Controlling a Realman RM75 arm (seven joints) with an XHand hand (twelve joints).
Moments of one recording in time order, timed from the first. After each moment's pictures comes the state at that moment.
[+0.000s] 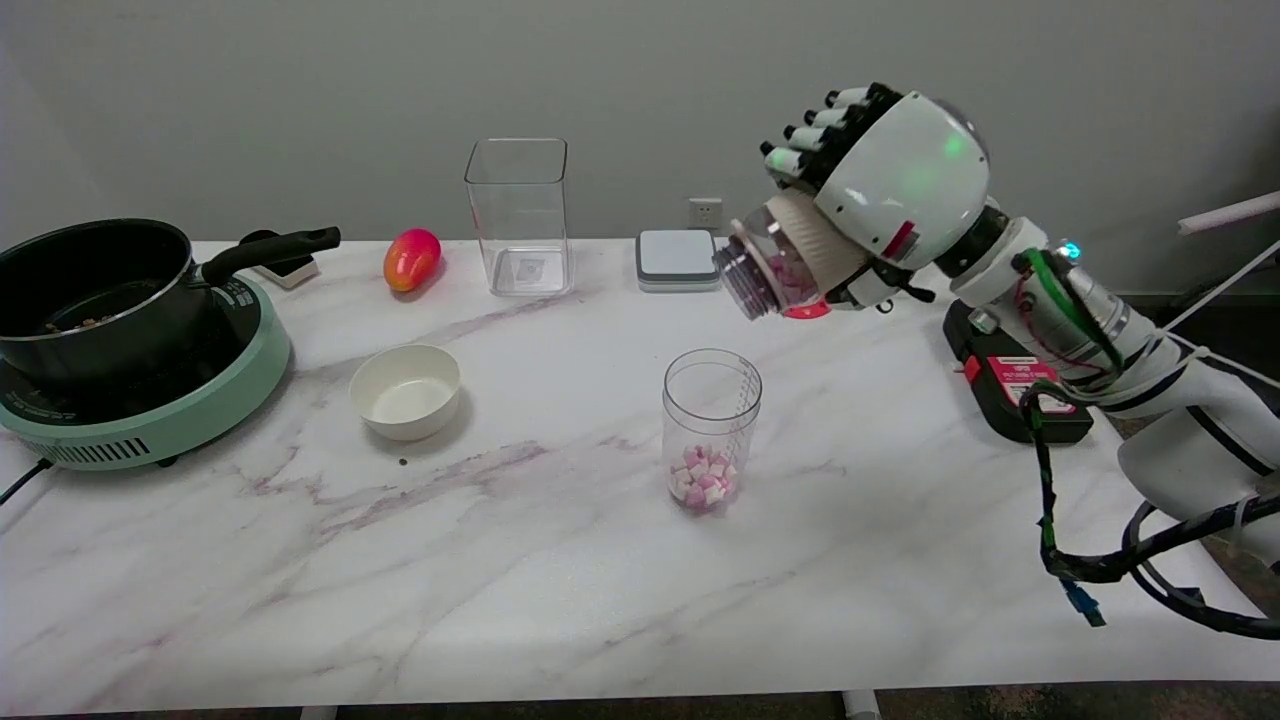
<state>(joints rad) -0.09 -0.82 -1.38 1.61 -0.29 0.84 0.43</state>
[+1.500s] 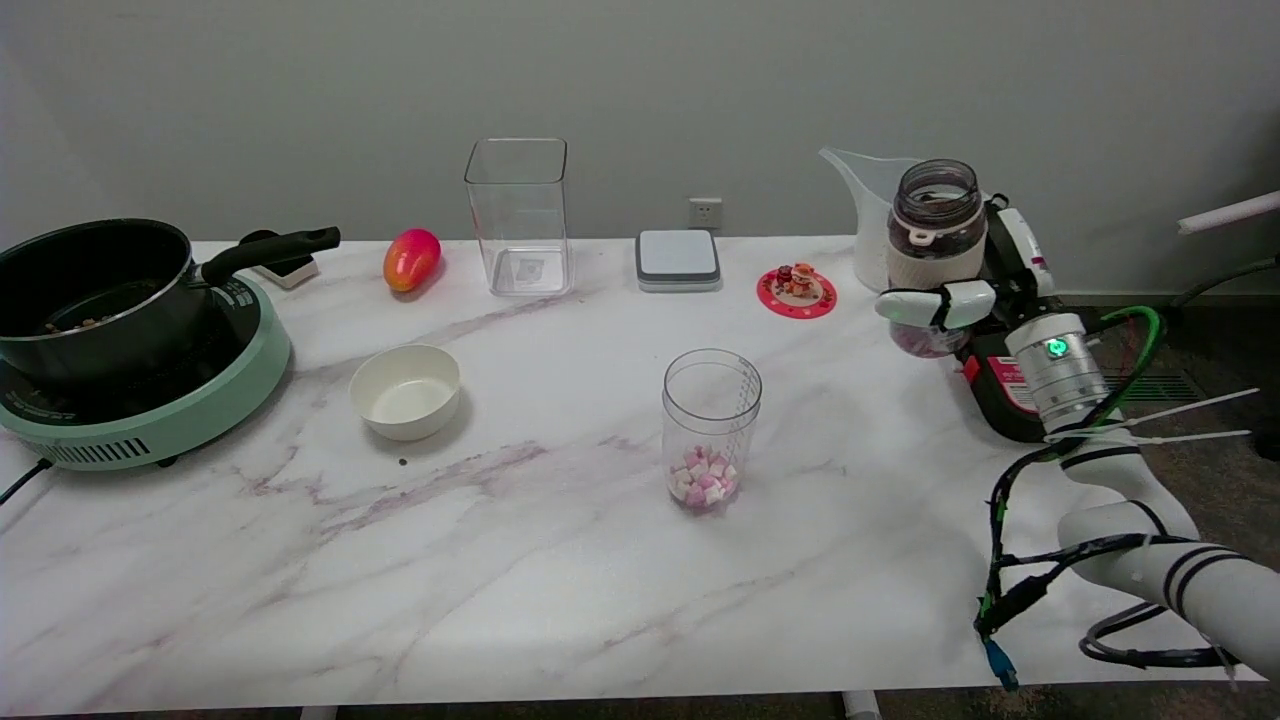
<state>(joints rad) 0.17 -0.90 -1.76 0.73 0.54 1.03 1.44</state>
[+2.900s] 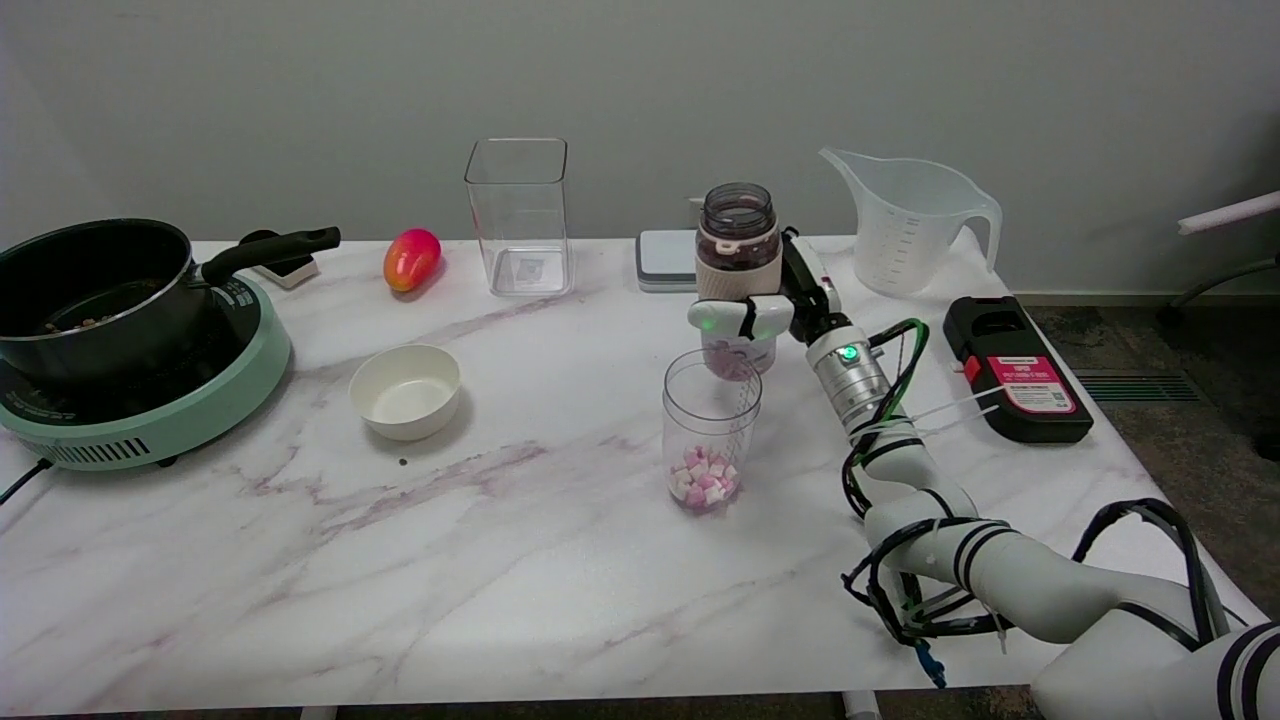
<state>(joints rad) 0.45 -1.25 -1.90 0.53 0.41 0.92 1.51</state>
